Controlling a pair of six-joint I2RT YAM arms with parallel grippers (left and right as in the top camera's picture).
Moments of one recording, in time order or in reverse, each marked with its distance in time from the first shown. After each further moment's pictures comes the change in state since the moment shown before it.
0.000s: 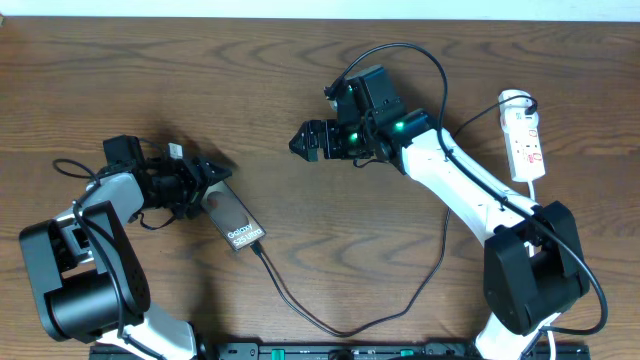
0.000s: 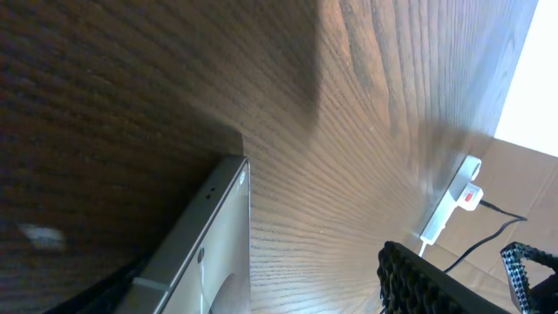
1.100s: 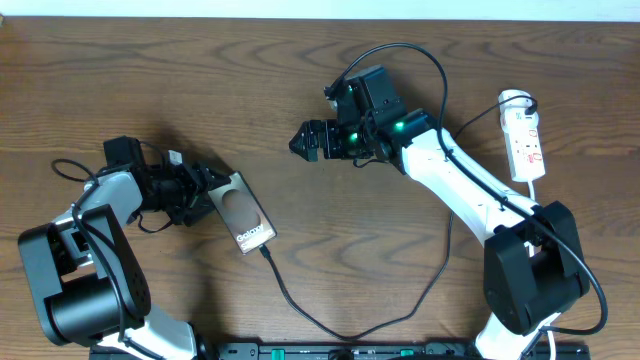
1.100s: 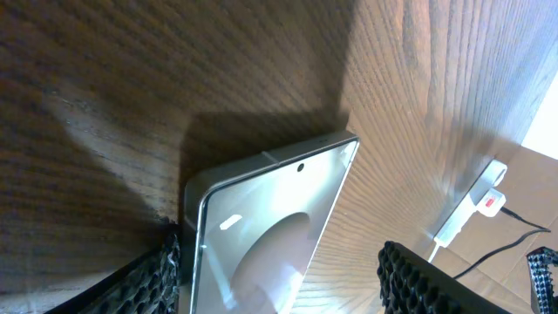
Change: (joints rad) left arm 0.000 -0.013 0.014 -0.116 -0.063 0.000; right arm 0.000 0.000 0.000 0.000 0.000 0.000
